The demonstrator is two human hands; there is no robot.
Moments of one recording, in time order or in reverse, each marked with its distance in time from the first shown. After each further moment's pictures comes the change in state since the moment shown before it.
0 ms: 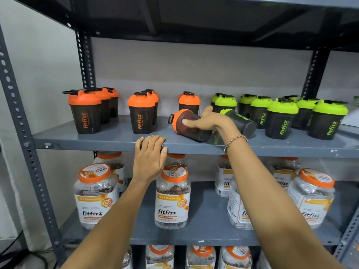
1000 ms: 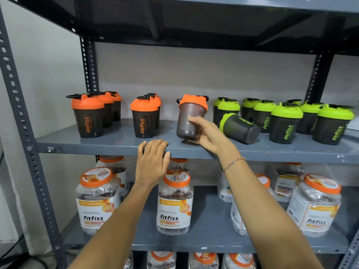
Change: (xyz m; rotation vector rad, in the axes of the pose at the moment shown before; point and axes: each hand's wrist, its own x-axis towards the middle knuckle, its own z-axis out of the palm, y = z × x) left_hand 0.000 -0.001 0.001 0.008 0.032 0.020; right_hand 0.031 0.021 0.049 1.345 -0.105 -0.168
